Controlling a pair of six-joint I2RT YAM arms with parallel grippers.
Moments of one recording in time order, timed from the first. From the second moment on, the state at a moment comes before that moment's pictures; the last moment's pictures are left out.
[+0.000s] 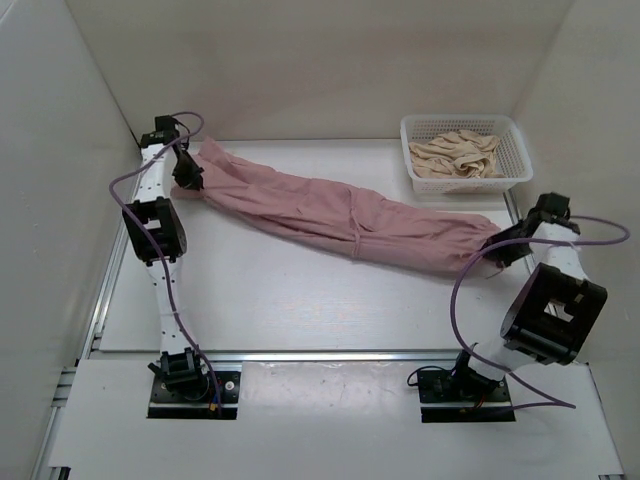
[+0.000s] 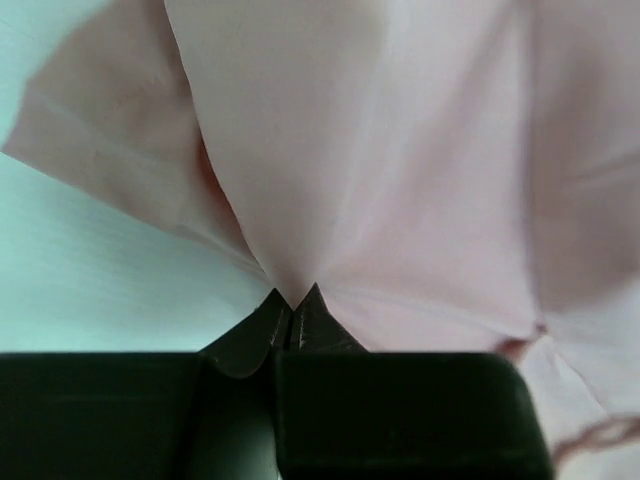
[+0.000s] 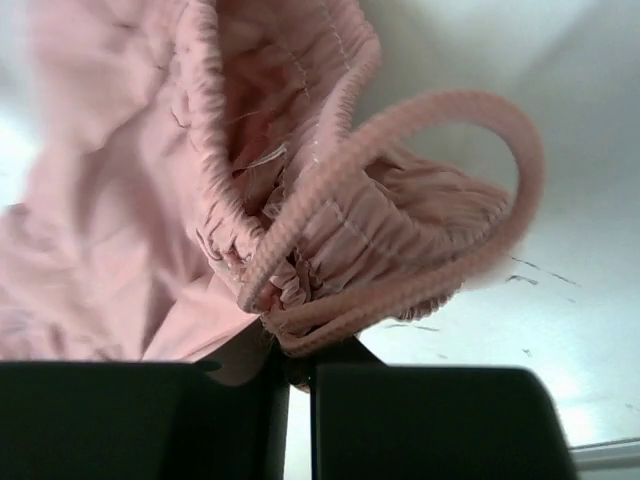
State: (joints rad) left arm 0.16 2.55 2.42 -1.03 0.04 -0.48; right arm -0.44 1.49 0.95 -0.69 -0.27 0.68
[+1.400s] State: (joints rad) left arm 0.36 1.81 1.72 -0.98 -0.18 -0.54; right arm -0.13 1.20 1.23 -0.84 -0.14 0.64
